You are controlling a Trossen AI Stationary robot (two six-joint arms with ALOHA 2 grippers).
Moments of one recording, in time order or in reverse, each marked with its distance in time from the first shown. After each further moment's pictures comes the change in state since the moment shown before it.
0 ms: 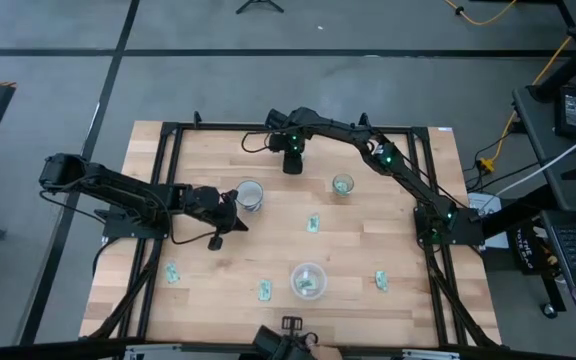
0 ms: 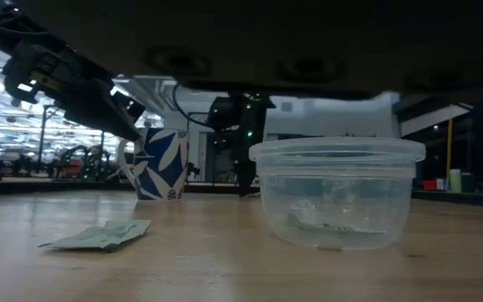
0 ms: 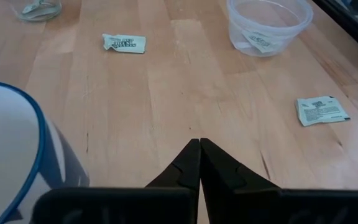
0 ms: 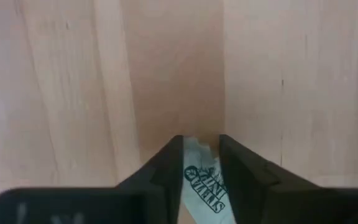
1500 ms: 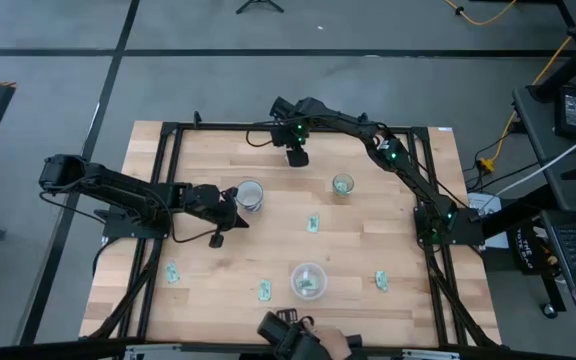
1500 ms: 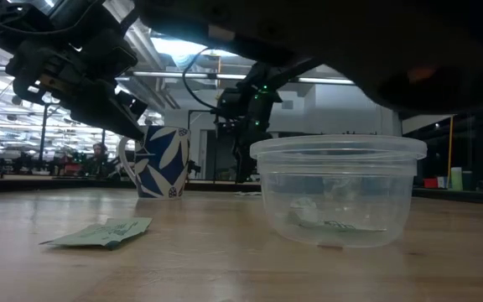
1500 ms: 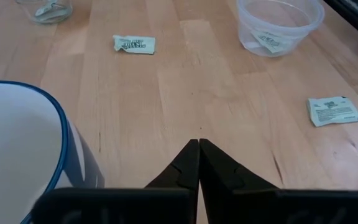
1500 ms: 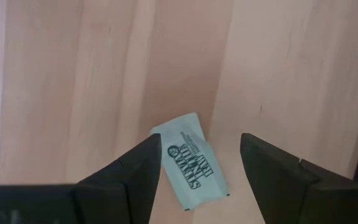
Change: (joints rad) left arm 0.027 0.000 0.000 0.000 -0.007 0.022; right arm -0.052 -0.046 -0.001 0.040 -0.152 -0.266
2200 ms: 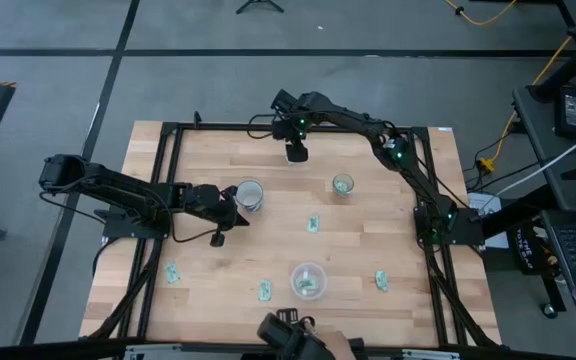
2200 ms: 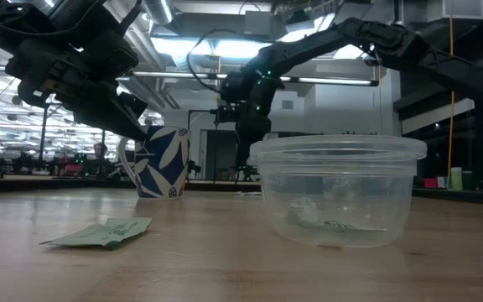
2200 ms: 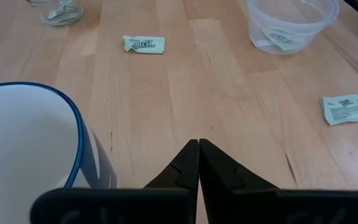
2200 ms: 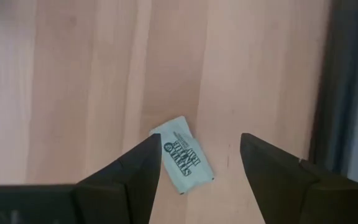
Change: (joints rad) left arm 0.000 0.000 0.000 0.000 -0.037 0.022; right arm 0.000 -0.070 0.001 0.001 0.008 0.055
